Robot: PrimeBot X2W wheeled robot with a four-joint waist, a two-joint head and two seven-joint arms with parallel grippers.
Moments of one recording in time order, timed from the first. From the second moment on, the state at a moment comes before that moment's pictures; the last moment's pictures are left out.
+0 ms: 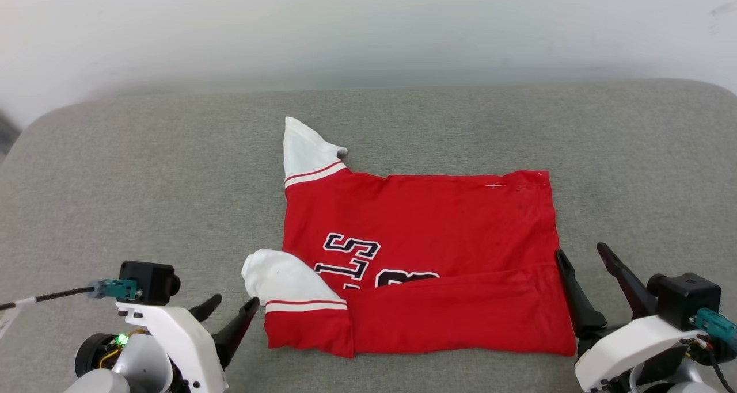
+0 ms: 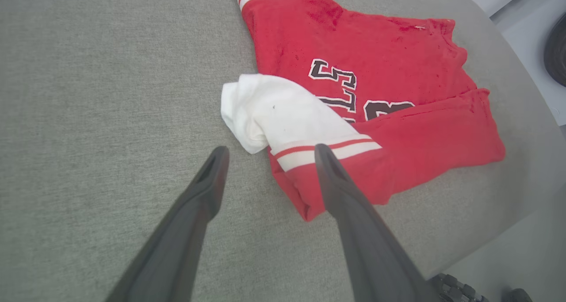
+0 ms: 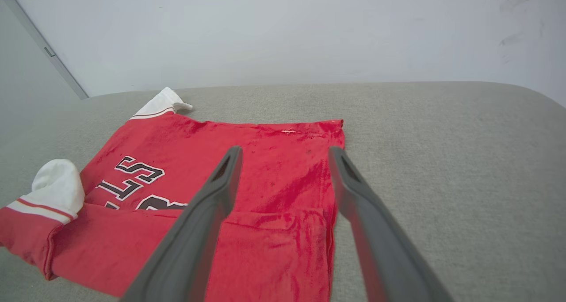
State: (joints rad) left arm -0.15 0.71 -0.55 -0.08 -1.02 0.17 0.22; right arm -0.01 -0.14 0.06 0.01 0.25 0.13 0.02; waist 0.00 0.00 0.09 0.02
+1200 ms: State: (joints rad) left arm -0.25 0.64 -0.63 0.07 -1.10 0.10 0.41; right arm 0.00 -0.18 -0.04 -0.07 0.36 0.13 0.43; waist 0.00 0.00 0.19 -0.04
